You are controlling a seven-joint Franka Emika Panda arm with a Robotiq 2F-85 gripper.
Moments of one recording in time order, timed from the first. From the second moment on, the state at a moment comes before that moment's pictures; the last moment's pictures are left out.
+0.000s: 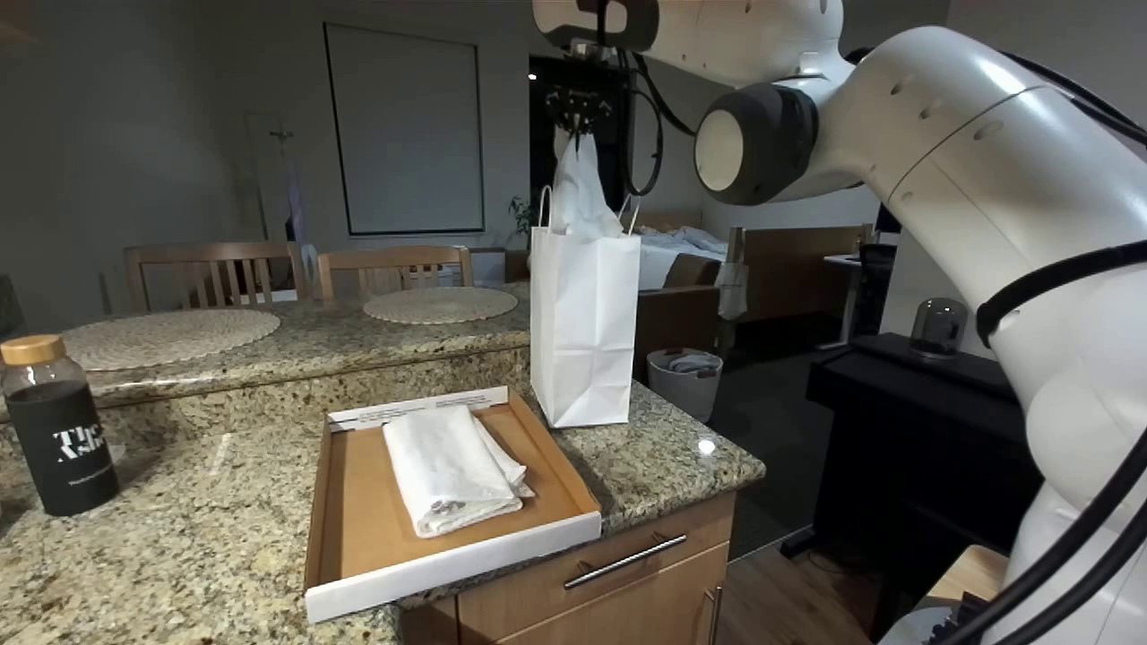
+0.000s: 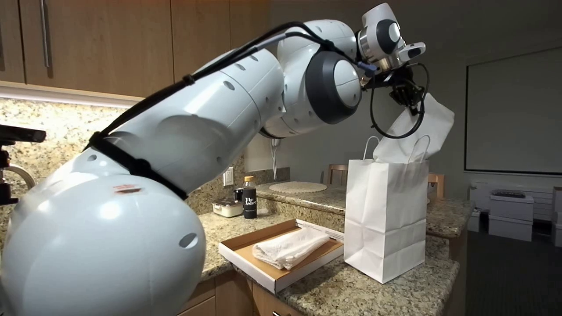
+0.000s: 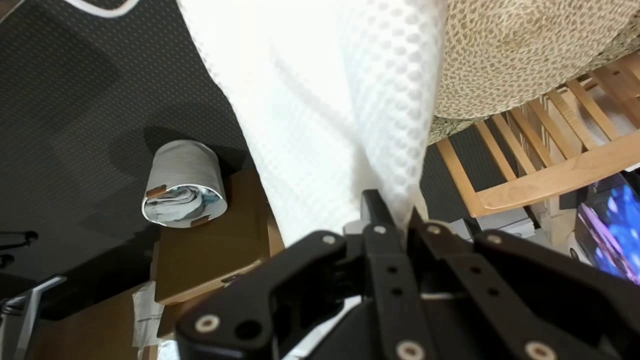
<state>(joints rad) -0.09 0.83 -0.18 -0.40 -0.02 1.82 0.57</state>
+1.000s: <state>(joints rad) -0.07 0.85 -0.18 -0.36 -0.07 1.91 0.34</state>
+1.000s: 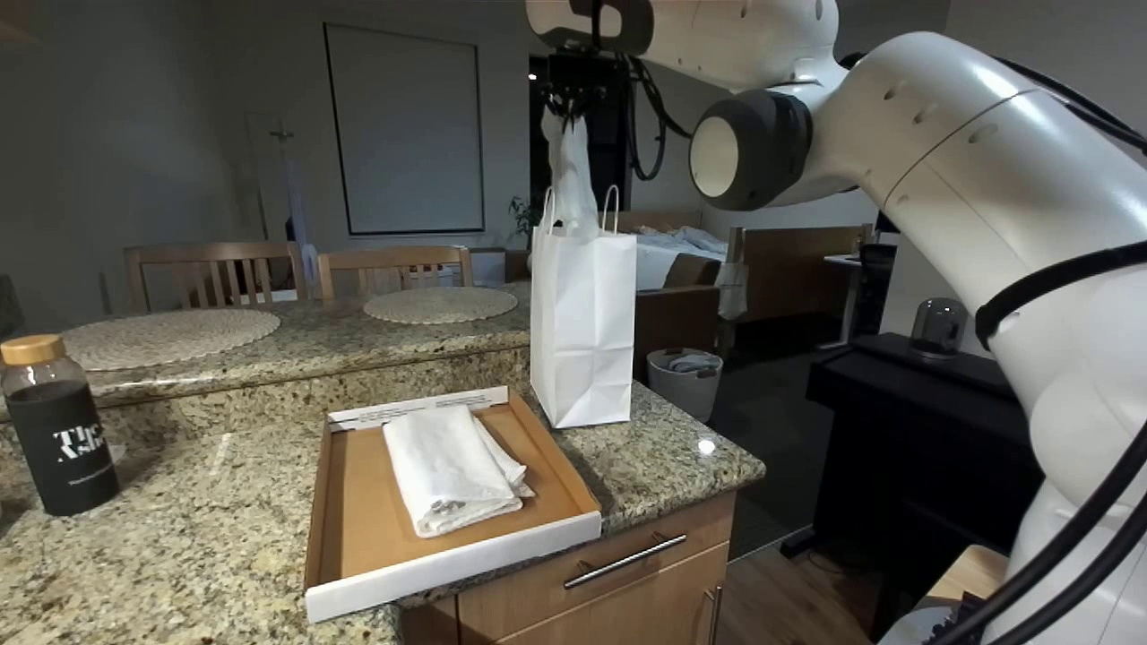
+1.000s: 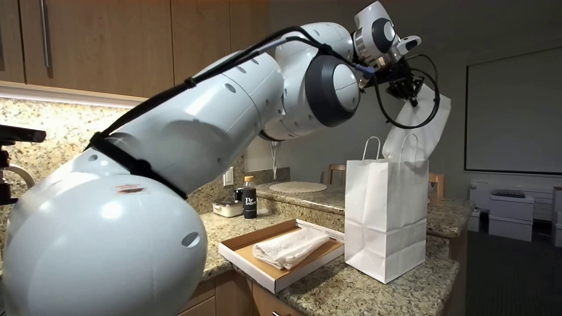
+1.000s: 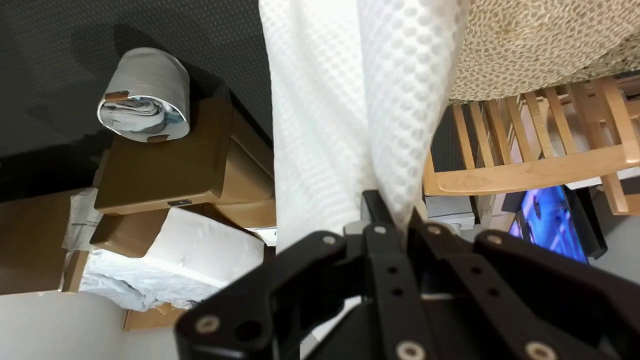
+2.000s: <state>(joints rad) -0.07 0.83 -0.14 -0.36 -0.07 1.91 0.17</state>
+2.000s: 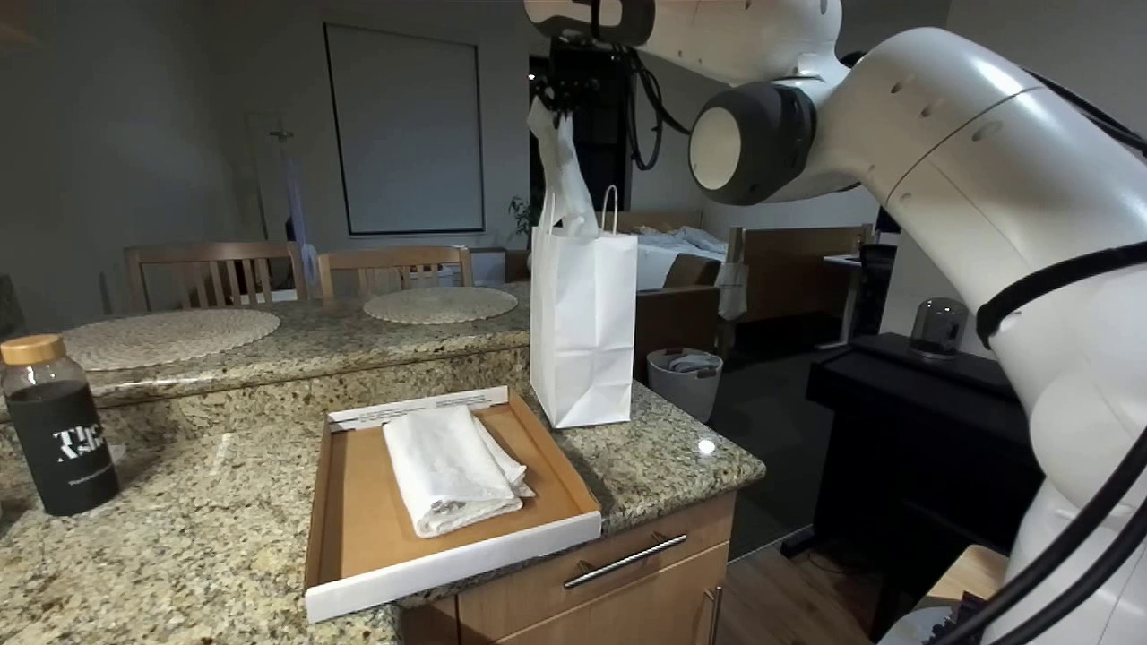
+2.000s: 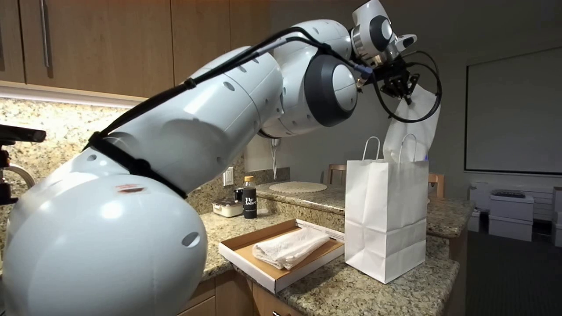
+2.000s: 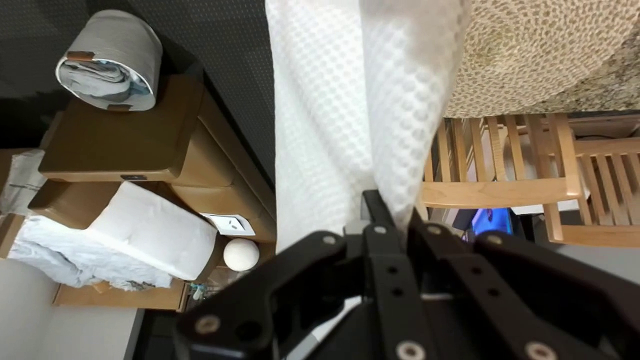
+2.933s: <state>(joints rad) -0.06 0.77 -0.12 -0.36 -0.07 1.68 0.10</state>
